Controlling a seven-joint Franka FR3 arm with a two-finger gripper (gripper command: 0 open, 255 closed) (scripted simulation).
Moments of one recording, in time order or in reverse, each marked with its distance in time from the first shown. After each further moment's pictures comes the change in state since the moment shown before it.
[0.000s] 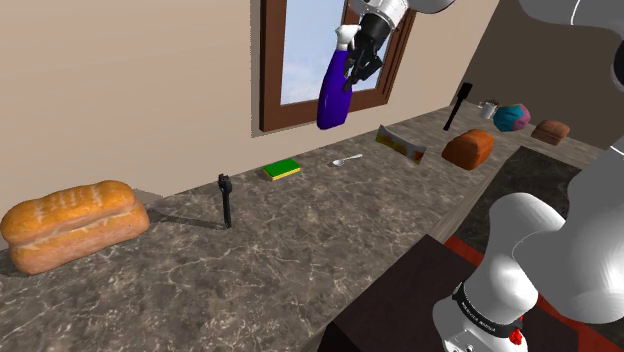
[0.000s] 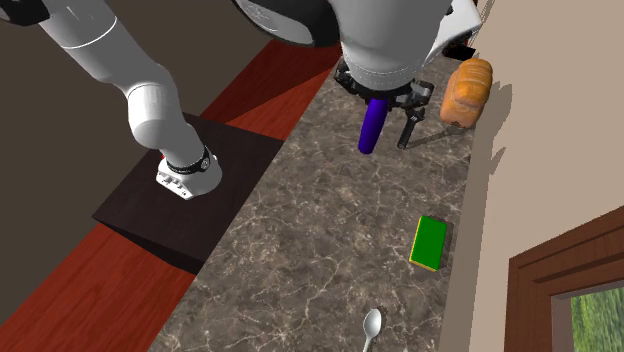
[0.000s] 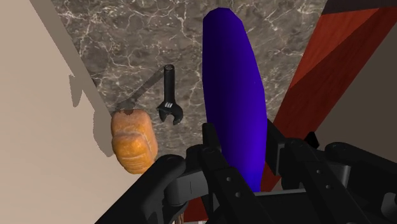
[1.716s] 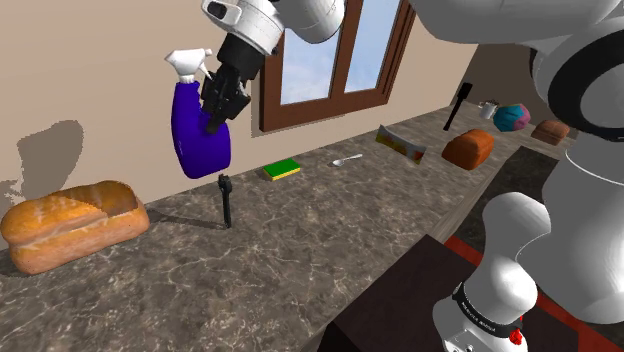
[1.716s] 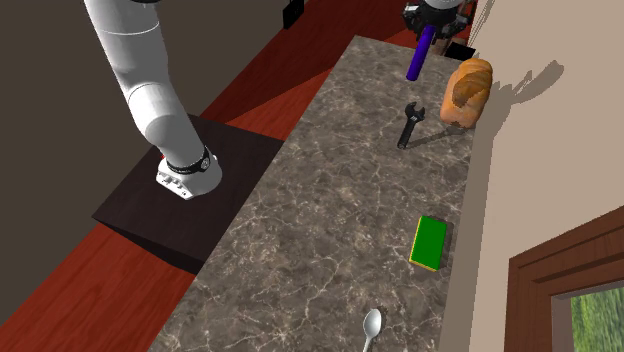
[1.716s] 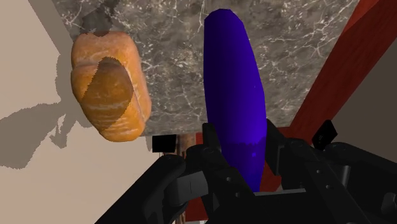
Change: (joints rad) arm 0.208 0.353 0.256 0.144 0.229 0.337 0.309
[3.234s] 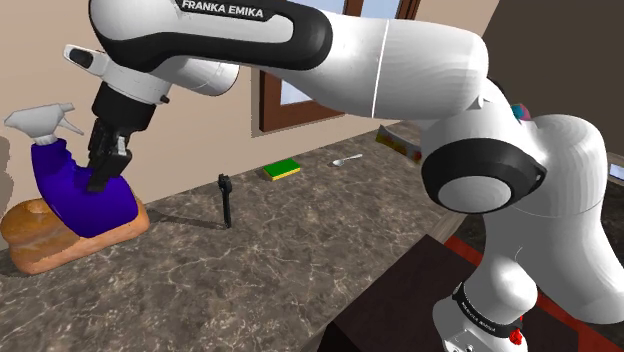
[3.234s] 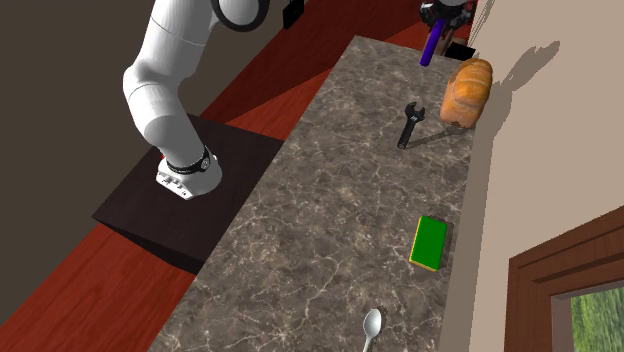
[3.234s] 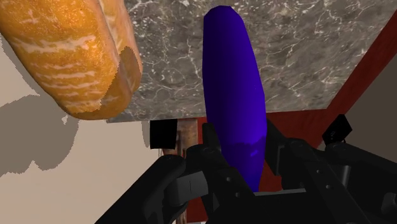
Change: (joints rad) arm -0.020 0.498 0.123 0.522 0.150 0.043 0.189
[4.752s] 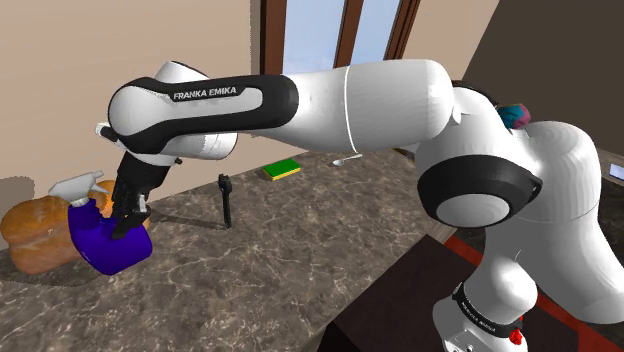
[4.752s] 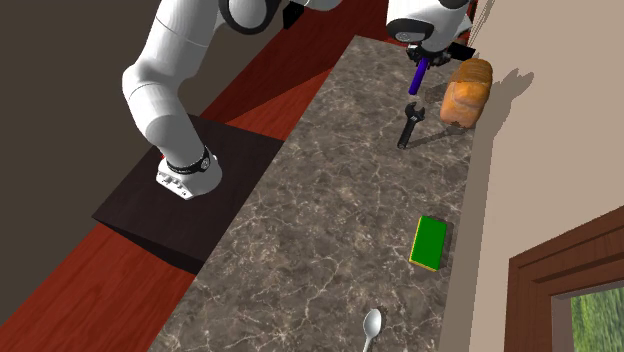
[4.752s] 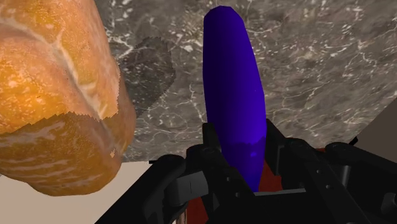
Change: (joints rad) arm 0.025 0.047 0.045 -0.208 0.084 0.213 -0.157
